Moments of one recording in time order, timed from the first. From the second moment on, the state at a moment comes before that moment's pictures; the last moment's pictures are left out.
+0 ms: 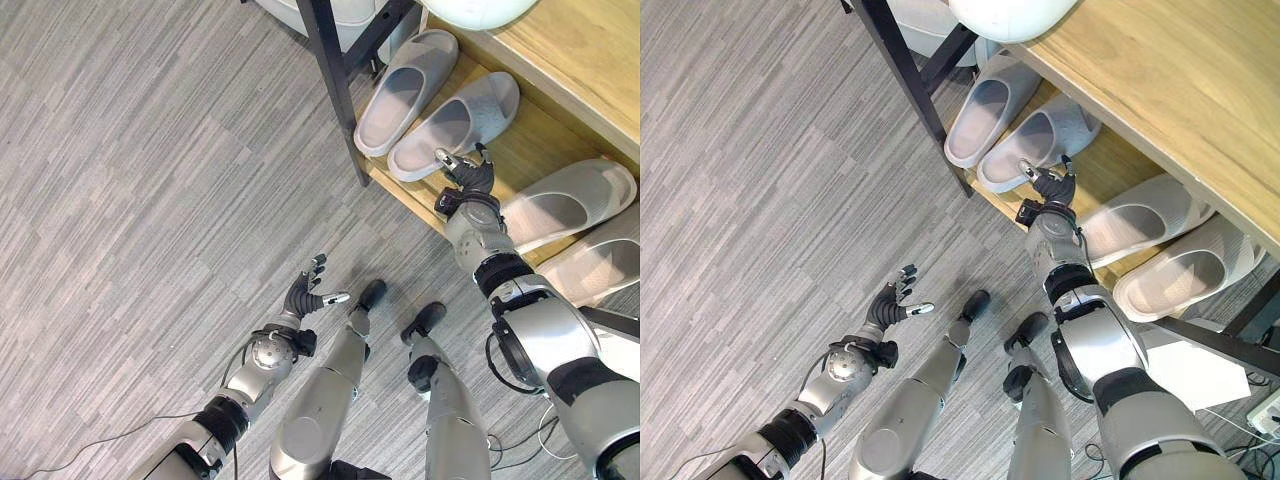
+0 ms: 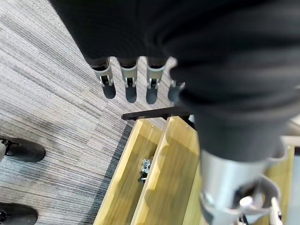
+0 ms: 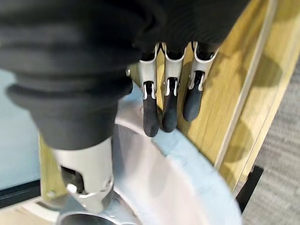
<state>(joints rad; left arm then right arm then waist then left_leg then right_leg) -0.29 0.33 -0.59 0.45 -0.41 -0.27 0.24 -1.10 -0.31 0.30 1.15 0.72 -0.17 -0.43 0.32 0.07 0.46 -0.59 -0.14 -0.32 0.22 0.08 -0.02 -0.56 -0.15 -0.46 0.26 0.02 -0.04</state>
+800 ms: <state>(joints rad) -0.16 0.30 -0.40 0.48 -0.42 -0.23 0.26 -0.47 -0.19 0.29 0.44 0.29 -0.16 -0.57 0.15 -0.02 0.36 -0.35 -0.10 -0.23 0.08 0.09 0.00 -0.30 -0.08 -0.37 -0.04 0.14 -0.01</state>
